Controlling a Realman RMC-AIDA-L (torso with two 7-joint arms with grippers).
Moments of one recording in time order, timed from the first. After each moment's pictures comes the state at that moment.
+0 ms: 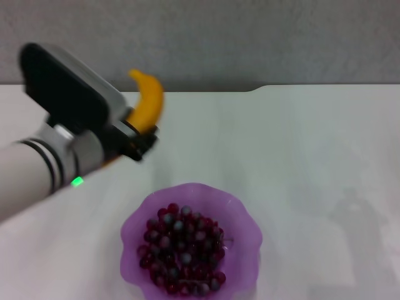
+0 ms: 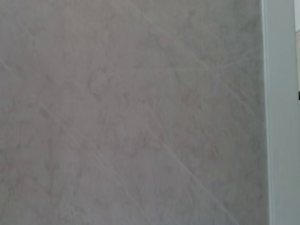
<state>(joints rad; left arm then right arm) -0.21 -2.03 -1.28 -1.59 2.87 -0.58 0.30 0.48 2.01 -0.38 0.12 -0.85 -1.26 0.12</state>
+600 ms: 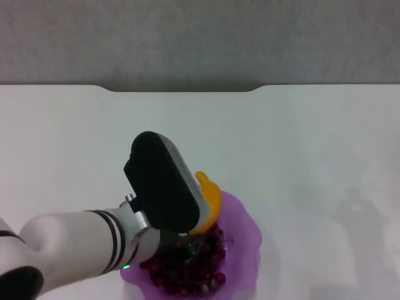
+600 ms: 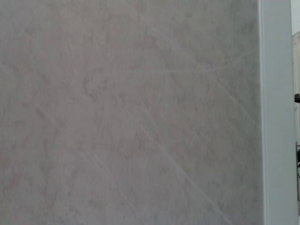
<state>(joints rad) -0.24 -2.03 -1.01 -1.65 2.87 -0.91 0.36 0.48 2.00 -0.38 0.11 -0.85 -1.26 0.12</state>
